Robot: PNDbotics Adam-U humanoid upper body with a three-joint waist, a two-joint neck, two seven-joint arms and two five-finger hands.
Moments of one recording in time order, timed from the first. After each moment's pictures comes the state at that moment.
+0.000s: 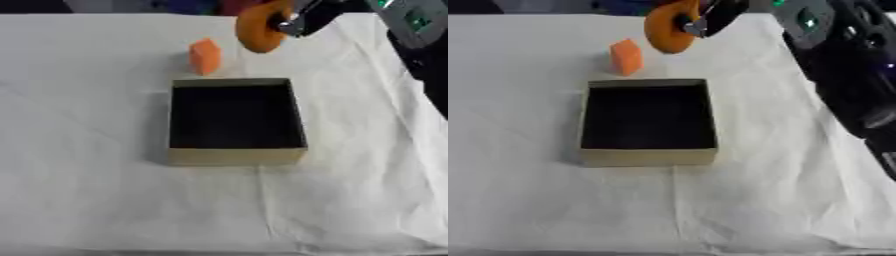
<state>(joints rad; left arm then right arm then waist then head) -0.15 0.47 0.26 -1.98 -0.14 -0.21 0.50 -1.22 -0.36 0.46 -1.11 0.59 -0.44 0.56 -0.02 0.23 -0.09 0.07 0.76</state>
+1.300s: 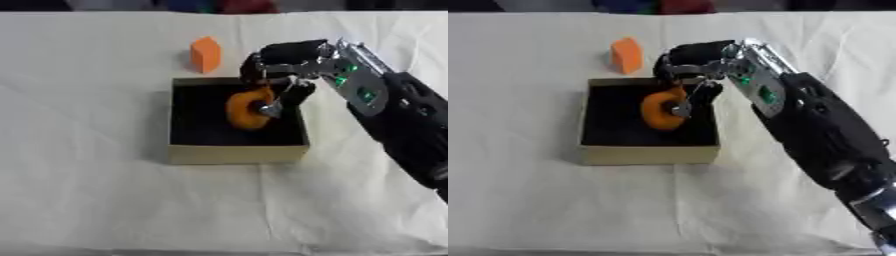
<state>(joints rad) -0.15 0.47 0.26 -1.98 -0.14 -0.21 0.50 -1.06 -0.29 0.54 -1.08 0.63 -0.52 0.62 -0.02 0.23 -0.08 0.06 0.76</state>
